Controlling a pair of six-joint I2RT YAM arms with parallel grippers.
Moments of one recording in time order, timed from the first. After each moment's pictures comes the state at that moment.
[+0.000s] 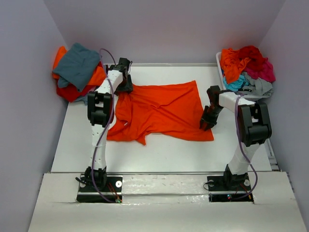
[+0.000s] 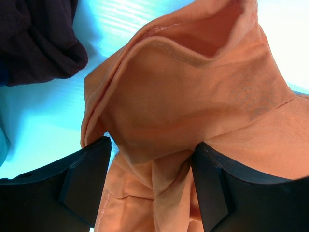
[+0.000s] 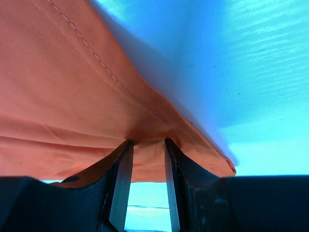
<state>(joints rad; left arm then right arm) -0.19 2.45 2.19 -0.93 -0.23 -0.36 0.13 1.86 1.22 -0.88 -0.11 0.59</state>
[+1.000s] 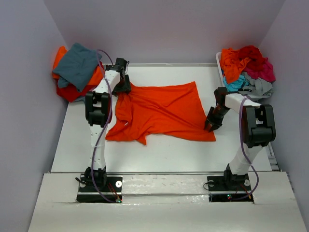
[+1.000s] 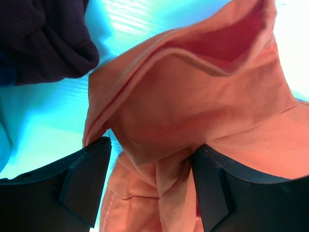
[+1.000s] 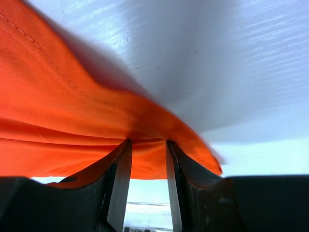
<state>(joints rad) -0.16 2.43 2.15 -0.91 -0.19 -0.36 0.04 1.83 1.17 -0.87 -0.15 0.55</state>
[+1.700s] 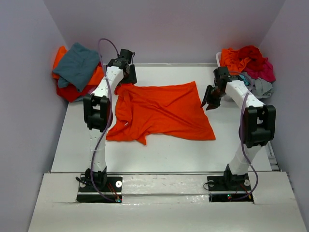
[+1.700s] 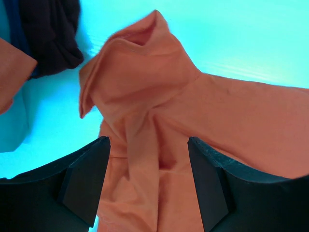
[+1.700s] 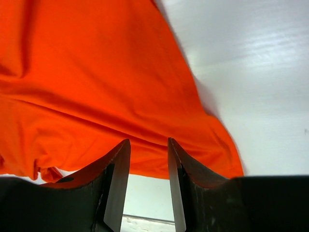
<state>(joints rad) -0.24 2.26 2.15 -0.89 -0.21 -0.35 0.09 1.81 1.48 -0.91 -0.17 0.49</state>
